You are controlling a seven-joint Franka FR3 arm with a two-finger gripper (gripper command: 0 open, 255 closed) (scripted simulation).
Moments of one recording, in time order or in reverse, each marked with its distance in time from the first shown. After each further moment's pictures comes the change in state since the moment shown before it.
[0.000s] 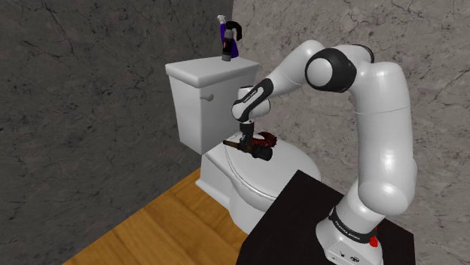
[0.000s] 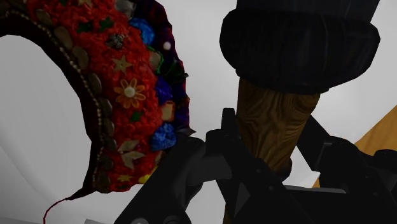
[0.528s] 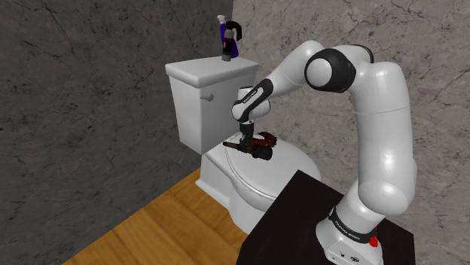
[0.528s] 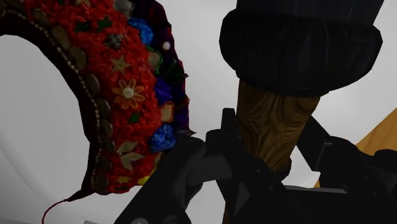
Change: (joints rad) arm -0.001 0.004 0.001 0.000 0.001 0.004 0.000
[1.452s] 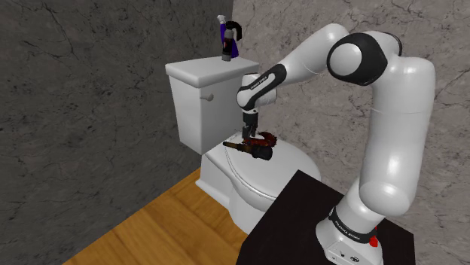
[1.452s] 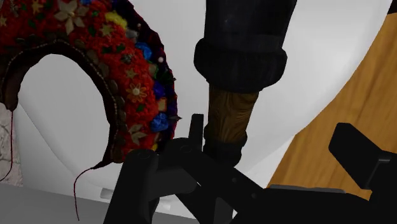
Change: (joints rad) arm 0.025 -0.187 -0.017 -0.084 -0.025 -0.087 0.029
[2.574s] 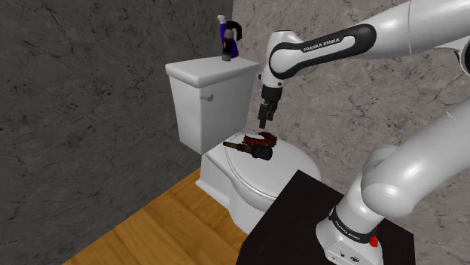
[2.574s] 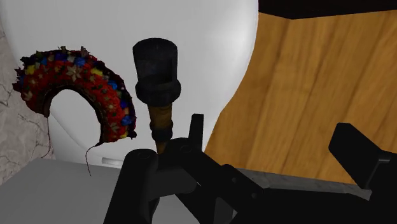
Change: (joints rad) arm 0.061 -0.673 0.052 -0.315 -0.060 -0.251 0.212
